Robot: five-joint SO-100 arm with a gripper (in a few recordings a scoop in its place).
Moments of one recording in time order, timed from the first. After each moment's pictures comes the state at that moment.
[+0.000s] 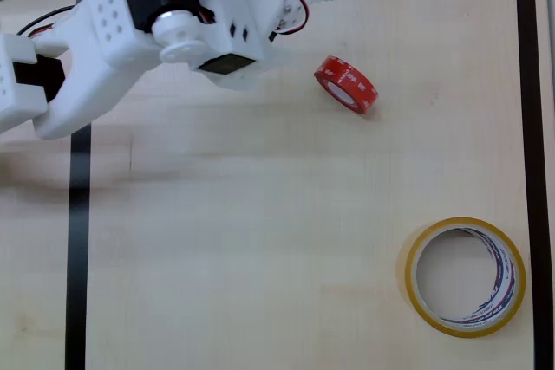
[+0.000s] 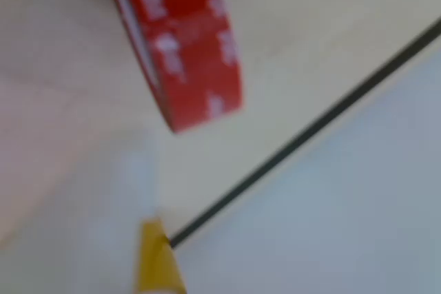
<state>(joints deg) -16.3 29.6 -8.0 102.8 -33.9</state>
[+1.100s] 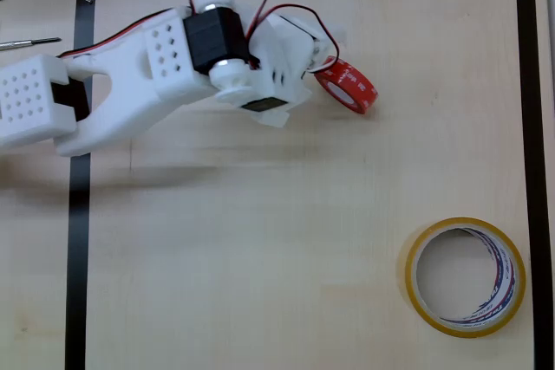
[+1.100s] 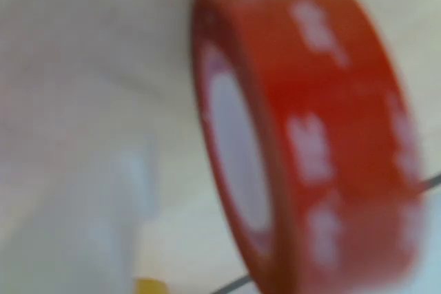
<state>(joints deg) -12.6 17.9 -8.5 93.9 -42.7</state>
